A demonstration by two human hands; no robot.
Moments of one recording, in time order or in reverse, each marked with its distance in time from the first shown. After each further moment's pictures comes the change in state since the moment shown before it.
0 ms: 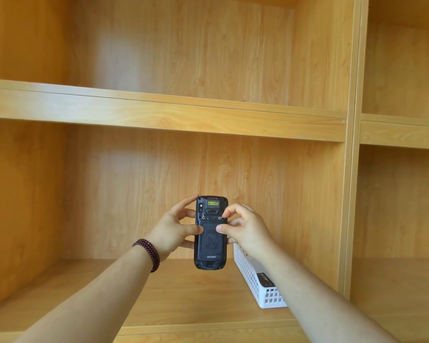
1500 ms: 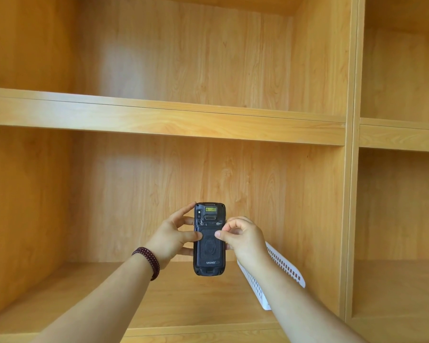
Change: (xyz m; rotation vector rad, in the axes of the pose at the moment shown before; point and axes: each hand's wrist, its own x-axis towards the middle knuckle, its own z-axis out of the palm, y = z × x) left_hand -0.013 -0.002 -0.007 -0.028 0.043 -0.052; right_hand -0.014 0.003 0.025 0.170 0.143 0.075
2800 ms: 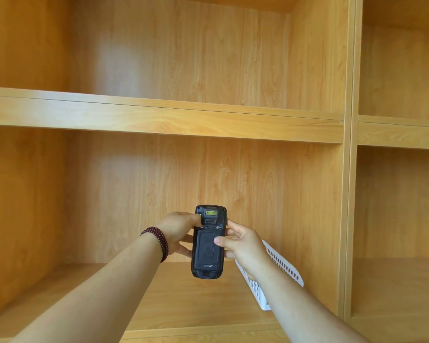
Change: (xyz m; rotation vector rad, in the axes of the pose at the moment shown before) left_hand 0.011 0.034 0.023 0.151 0.025 -0.352; right_hand 0.001 0.012 -0.010 0.184 -0.181 0.228
